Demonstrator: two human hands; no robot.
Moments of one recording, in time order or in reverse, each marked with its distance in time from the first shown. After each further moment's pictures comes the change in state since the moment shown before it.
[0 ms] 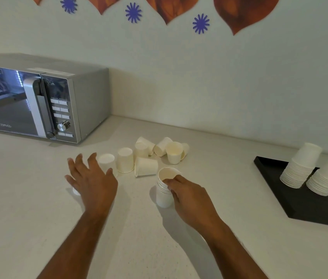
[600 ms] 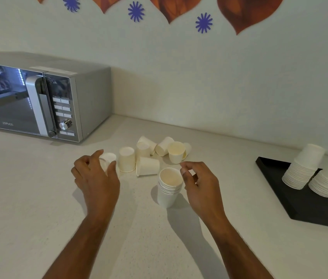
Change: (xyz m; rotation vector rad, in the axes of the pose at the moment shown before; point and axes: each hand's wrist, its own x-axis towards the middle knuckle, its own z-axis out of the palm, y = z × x) left_hand -0.009 0.014 -0.013 -0.183 0.140 0.041; right_hand 0.012 0.005 -0.011 0.461 0.324 0.312
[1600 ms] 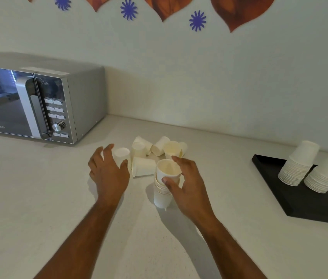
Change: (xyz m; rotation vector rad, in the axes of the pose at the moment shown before) left_hand 0.012 0.018 0.036 -0.004 -0.219 -0.031; right_hand 0.000 0.003 0.016 0.076 -0.132 -0.030
